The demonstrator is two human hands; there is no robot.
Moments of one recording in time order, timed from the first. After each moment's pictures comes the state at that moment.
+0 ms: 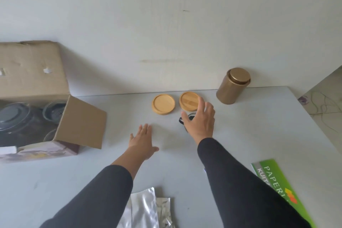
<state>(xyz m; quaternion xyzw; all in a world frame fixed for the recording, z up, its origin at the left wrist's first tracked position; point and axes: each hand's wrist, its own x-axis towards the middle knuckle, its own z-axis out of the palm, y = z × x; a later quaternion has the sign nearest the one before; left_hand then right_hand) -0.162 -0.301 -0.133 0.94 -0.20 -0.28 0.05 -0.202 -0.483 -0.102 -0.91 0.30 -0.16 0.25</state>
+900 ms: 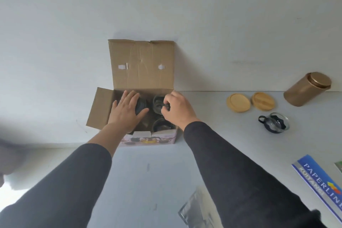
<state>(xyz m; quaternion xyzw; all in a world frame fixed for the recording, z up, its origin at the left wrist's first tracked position) -0.028 0.038 -0.074 0.97 -0.19 -0.05 0.11 -0.078 -0.141 -0.050 -0.97 0.04 -0.05 0.22</state>
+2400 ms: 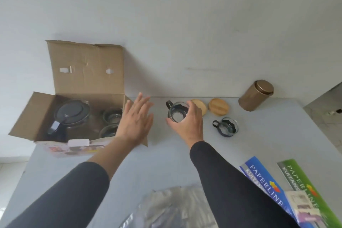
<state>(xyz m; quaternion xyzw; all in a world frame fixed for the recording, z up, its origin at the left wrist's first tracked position) -0.098 -0.126 -0.070 0.91 -0.33 0.10 0.22 -0.159 -0.297 -0.070 -0.90 0.24 -0.19 0.30</state>
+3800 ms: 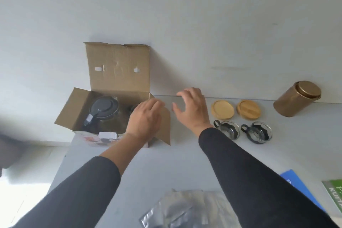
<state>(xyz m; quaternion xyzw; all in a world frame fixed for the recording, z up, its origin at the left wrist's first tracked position) -0.094 -0.099 -0.057 0.91 -0.32 0.17 0.19 -0.106 -0.268 -0.056 -0.93 -0.02 -0.30 0.20</state>
